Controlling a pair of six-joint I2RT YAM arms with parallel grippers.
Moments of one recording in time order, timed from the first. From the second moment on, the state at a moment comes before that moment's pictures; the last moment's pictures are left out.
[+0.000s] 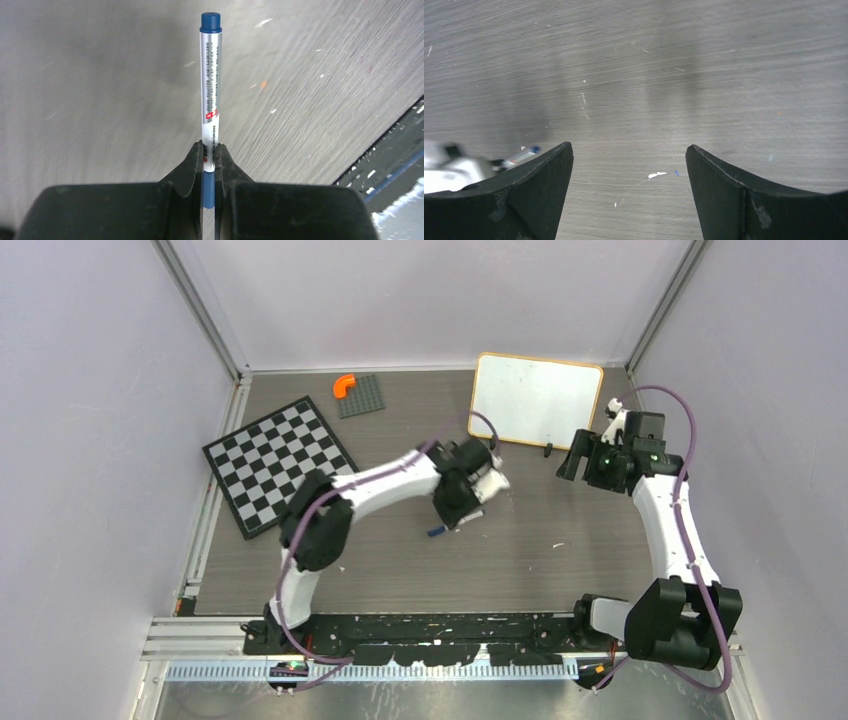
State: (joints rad) left arm -0.95 2.06 1.66 -0.89 0.15 0.21; right arm -0.19 1.20 1.01 -0.73 -0.29 0.12
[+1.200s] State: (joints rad) left arm -0.42 1.53 1.48 -0.78 0.29 -0.03; right arm 0.37 1.86 1.36 -0.39 0.25 0.44
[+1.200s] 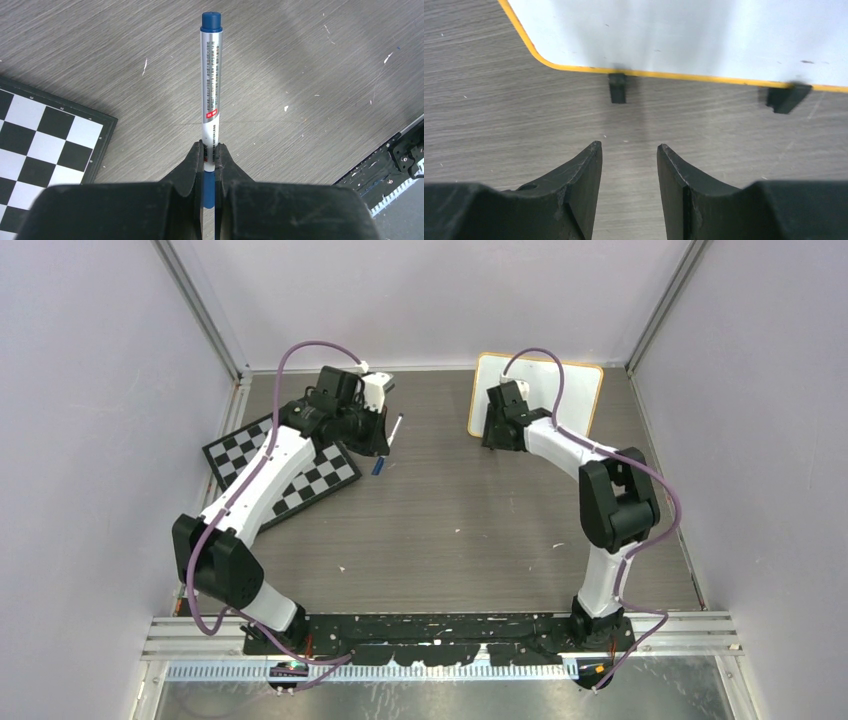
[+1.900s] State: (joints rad) left arm -0.40 1.49 1.46 -0.77 0.31 -0.03; right arm 0.37 2.05 1.47 -0.34 0.32 0.40
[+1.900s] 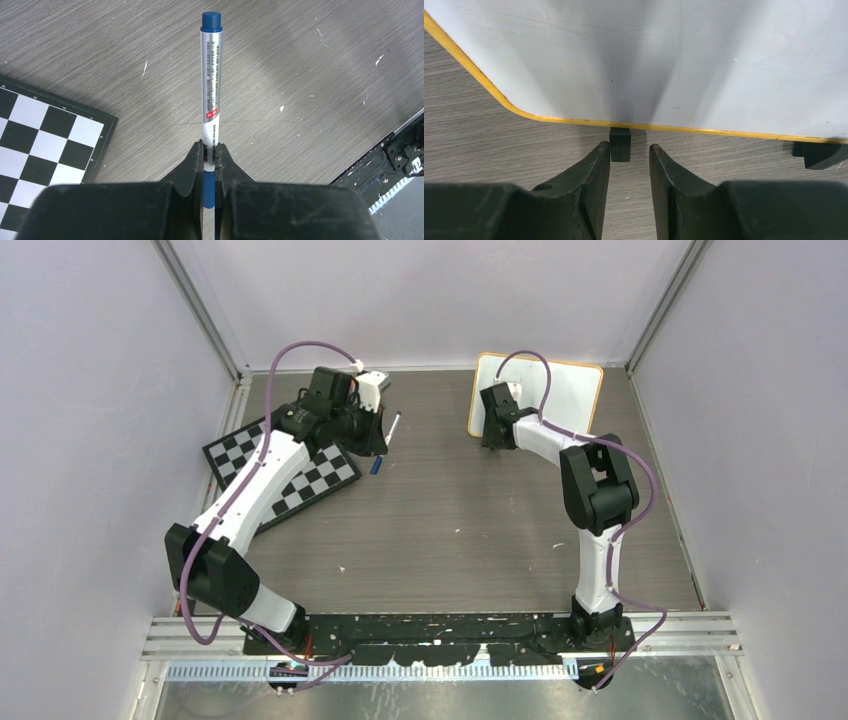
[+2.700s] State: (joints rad) left arm -0.39 1.49 1.45 -0.75 0.31 -0.03; right arm 0.37 1.99 1.37 -0.31 0.27 0.35
